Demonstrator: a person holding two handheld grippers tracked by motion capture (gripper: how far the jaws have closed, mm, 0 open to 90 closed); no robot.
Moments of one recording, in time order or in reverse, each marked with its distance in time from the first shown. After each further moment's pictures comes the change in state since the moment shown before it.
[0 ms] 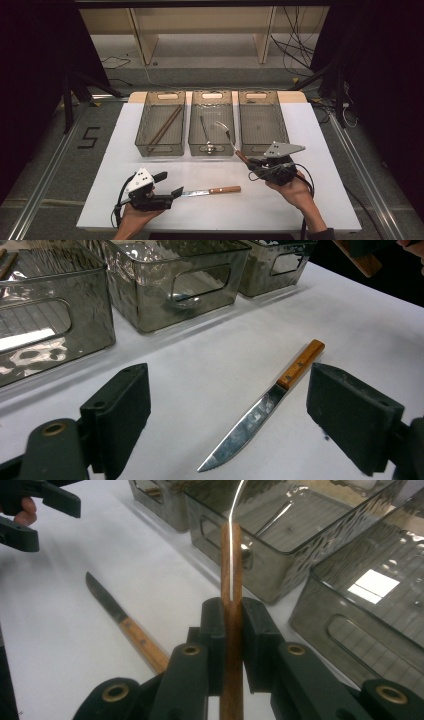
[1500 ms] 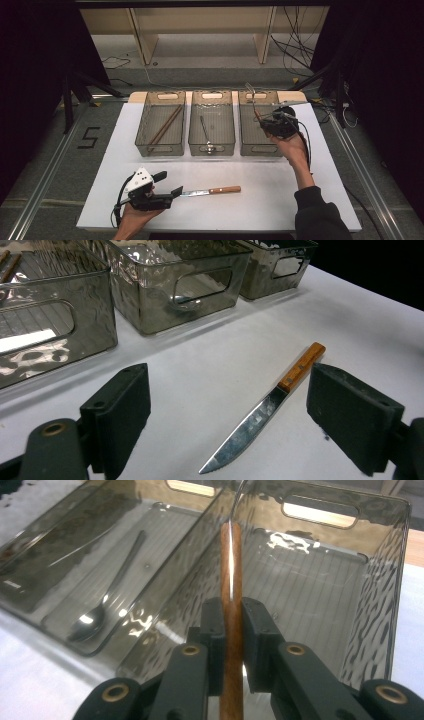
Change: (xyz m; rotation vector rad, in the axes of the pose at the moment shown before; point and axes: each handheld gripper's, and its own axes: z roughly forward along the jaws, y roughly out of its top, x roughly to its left) left arm 0.001 0.000 0.000 -0.012 0.000 -0.009; right arm -0.101 0.057 0.034 0.068 -0.289 0.316
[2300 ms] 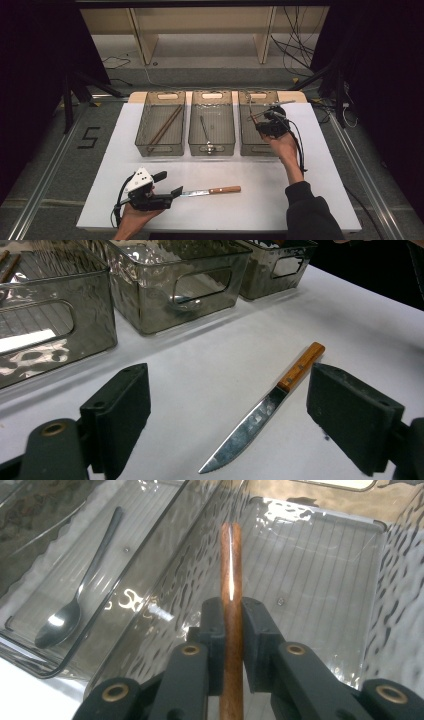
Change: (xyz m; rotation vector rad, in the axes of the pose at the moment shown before) left arm 0.000 0.000 0.000 0.001 -0.001 0.001; right arm 0.003 0.000 0.032 0.097 -0.035 0.044
